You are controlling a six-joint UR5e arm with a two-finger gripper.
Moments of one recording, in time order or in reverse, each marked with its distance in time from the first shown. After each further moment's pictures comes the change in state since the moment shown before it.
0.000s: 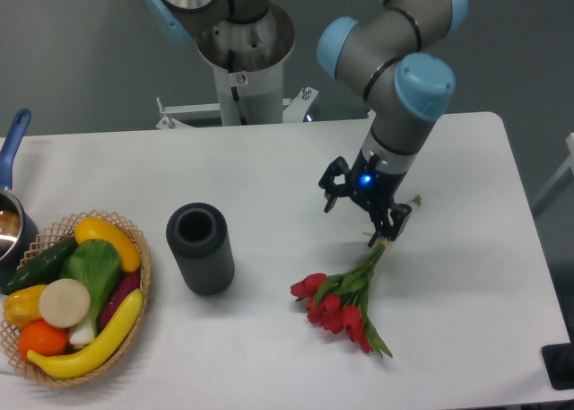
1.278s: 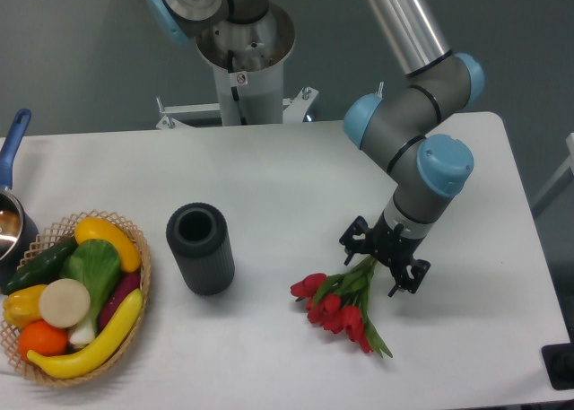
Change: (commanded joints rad) arm -0.008 -0.197 0.078 0.140 0.009 -0.068
